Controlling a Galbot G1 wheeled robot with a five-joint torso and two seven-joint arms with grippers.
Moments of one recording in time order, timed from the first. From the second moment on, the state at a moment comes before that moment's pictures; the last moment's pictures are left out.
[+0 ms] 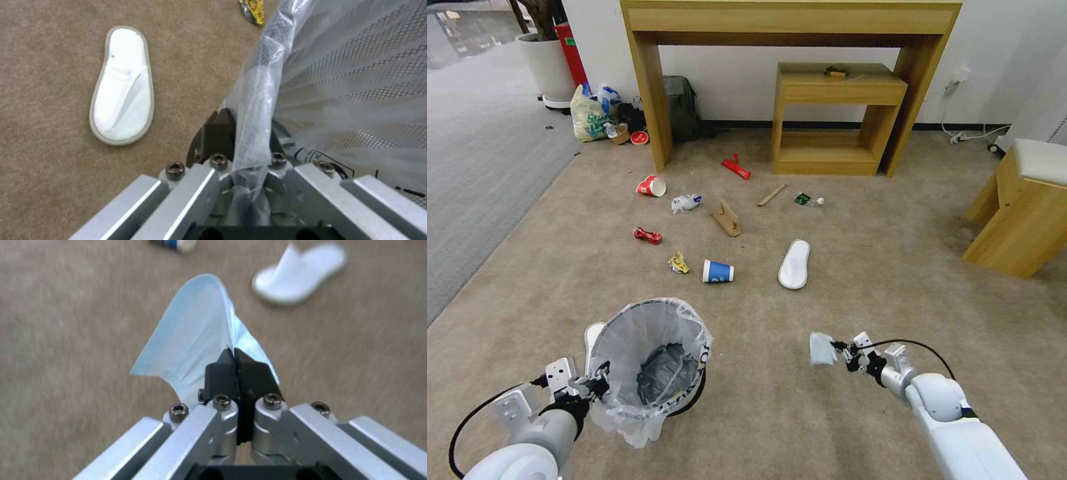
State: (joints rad) left arm 1.67 -1.43 -0.82 -2.30 -0.77 0.72 -0.29; right arm -1.16 1.11 0.49 1.52 0.13 -0.21 -0.55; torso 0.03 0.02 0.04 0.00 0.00
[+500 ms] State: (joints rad) left arm 1.68 -1.43 -0.81 -2.30 -0.76 0.72 -0.27; right arm -1.10 0.99 0.42 1.78 0.29 -0.28 -0.51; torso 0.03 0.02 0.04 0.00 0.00
